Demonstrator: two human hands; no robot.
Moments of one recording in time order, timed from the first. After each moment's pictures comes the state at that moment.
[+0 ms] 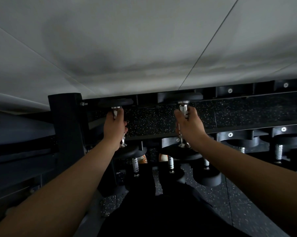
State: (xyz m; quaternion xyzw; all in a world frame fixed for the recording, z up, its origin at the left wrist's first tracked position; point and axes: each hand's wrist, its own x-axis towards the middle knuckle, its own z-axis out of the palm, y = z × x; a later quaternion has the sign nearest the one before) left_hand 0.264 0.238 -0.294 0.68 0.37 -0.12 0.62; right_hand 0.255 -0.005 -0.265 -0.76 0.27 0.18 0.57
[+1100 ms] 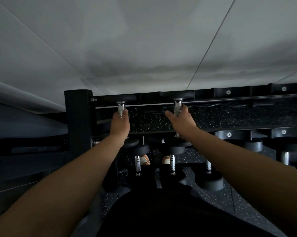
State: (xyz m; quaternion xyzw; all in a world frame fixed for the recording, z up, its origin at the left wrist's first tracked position) left_hand 0.239 0.229 -0.289 0.79 0.38 -0.14 0.46; right_hand 0.259 0.002 -0.271 -0.84 0.22 0.27 0.42
